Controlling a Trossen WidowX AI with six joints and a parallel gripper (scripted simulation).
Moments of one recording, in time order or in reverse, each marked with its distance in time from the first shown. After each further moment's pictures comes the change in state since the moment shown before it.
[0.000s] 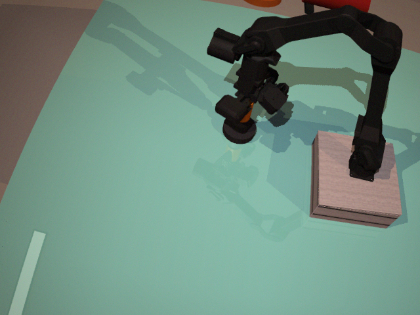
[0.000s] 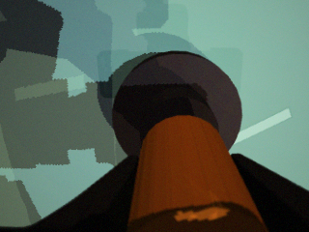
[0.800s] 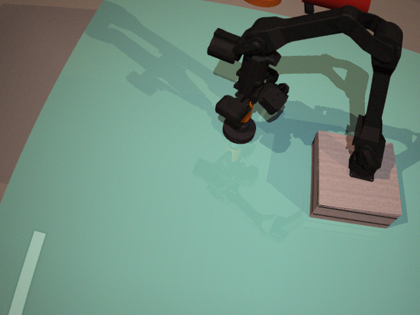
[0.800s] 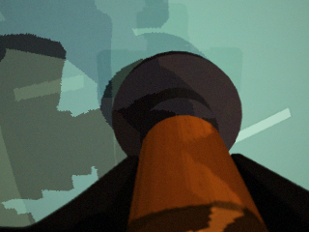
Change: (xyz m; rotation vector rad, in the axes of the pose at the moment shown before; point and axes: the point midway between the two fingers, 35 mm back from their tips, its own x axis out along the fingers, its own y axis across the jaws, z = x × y) arm 0.001 0.000 0.000 0.000 0.001 0.000
